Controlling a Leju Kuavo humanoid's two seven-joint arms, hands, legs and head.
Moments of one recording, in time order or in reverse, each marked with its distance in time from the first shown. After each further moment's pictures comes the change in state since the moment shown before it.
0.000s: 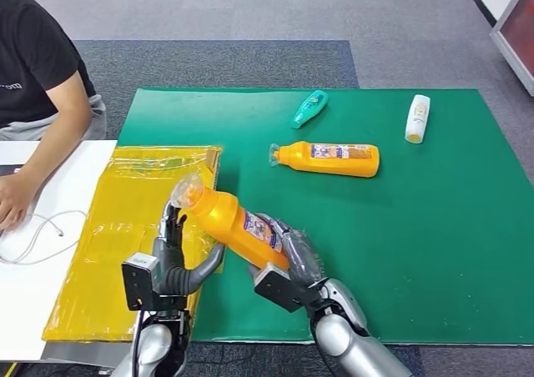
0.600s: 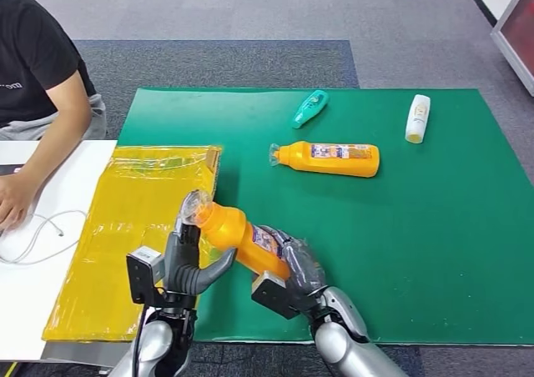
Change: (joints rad) left arm -0.019 0.010 -0.042 -0.033 0.064 -0.125 0.058; right arm 0.012 0.002 0.013 0.071 0.052 -0.030 0.015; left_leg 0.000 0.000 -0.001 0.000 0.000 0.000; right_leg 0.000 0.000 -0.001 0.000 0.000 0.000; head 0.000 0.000
